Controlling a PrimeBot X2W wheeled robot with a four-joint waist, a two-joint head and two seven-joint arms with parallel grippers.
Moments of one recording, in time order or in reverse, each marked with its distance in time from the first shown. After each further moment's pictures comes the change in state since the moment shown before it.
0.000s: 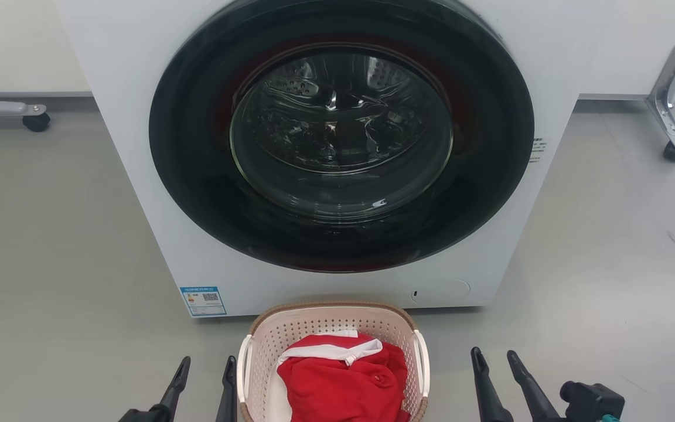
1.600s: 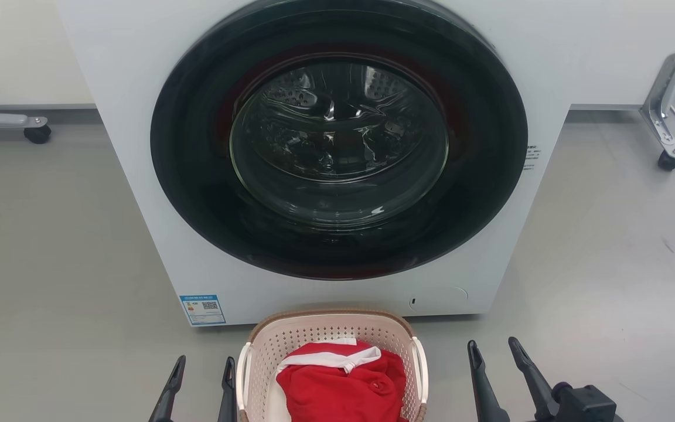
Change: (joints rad) left arm 0.044 -0.028 0.028 -0.048 0.154 0.031 -0.062; right arm 0.007 0.004 -0.007 -0.038 -0.227 -0.020 -0.062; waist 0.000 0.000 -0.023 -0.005
